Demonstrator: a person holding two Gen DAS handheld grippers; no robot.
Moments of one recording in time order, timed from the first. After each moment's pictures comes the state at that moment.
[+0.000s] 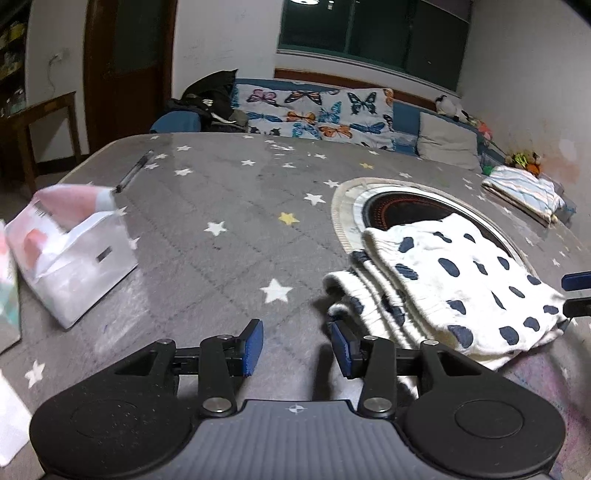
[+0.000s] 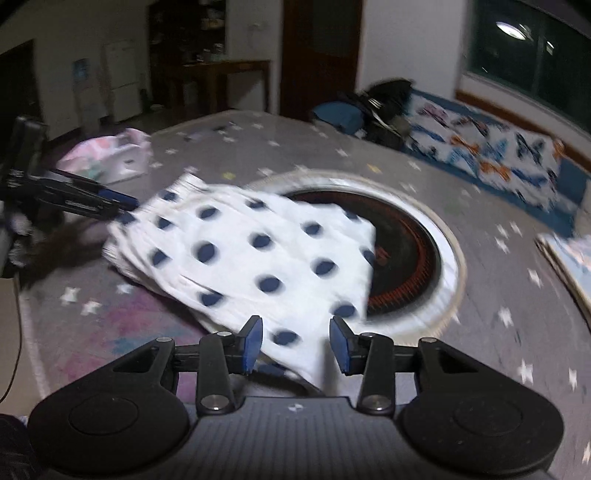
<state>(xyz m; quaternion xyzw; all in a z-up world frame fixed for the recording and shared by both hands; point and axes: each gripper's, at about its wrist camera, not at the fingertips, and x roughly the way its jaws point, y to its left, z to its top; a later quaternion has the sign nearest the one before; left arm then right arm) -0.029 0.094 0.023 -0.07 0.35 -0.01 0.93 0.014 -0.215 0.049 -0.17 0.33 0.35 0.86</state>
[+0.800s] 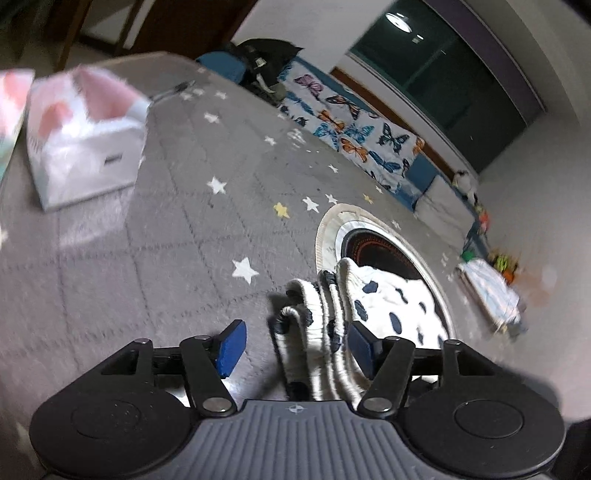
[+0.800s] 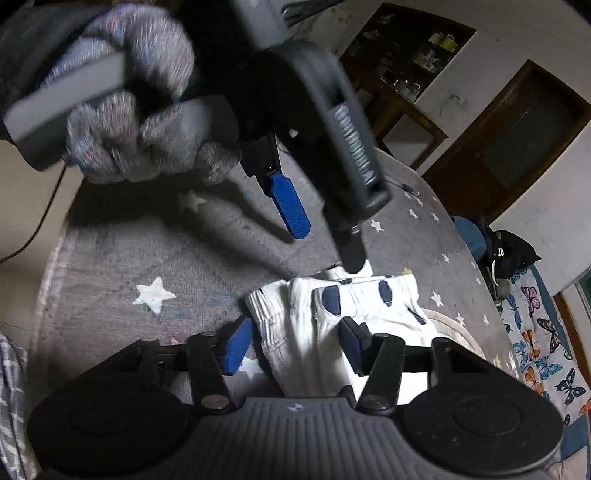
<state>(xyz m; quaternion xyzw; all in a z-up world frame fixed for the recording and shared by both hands) -0.036 0.115 0.025 -0.34 0.35 0.00 0.87 -0.050 -0.033 0.002 -0.44 0.17 0.48 0.74</state>
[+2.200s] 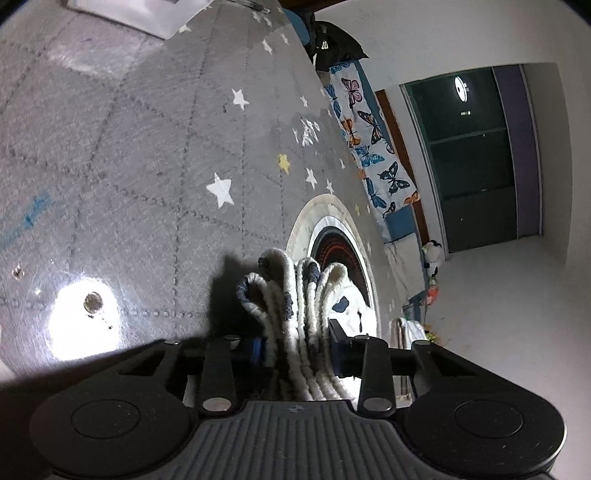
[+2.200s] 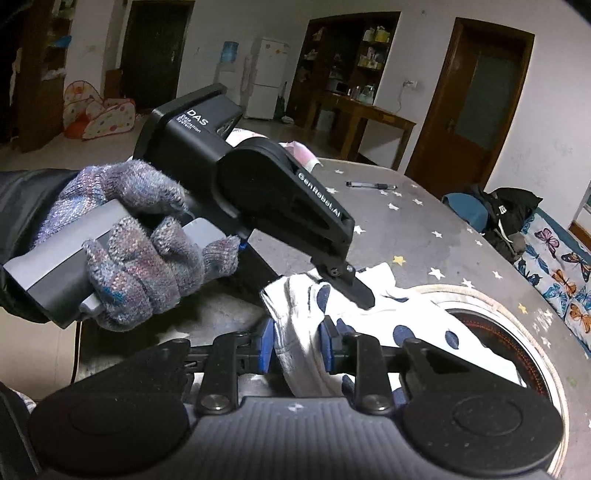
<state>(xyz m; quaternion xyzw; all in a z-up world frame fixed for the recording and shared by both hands) -0.020 0.096 -0.021 -0.54 0.33 -0.01 0.78 -0.026 -0.080 0.030 -0.27 0.21 0.51 0.79</state>
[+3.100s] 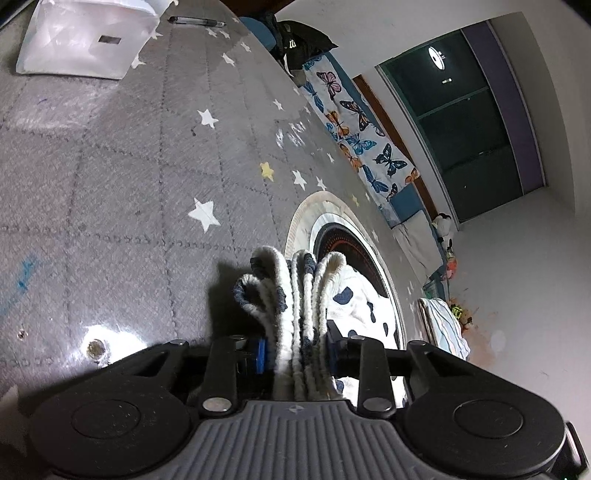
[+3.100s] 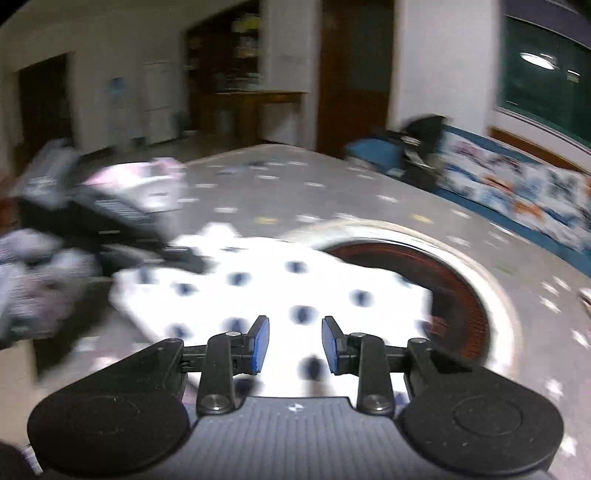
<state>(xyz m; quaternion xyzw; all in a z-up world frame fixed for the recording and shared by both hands) -0.021 0.092 -0.008 -0.46 0.33 -0.02 0.82 0.054 -0.184 0.034 -0.14 0.30 0.36 0.87</state>
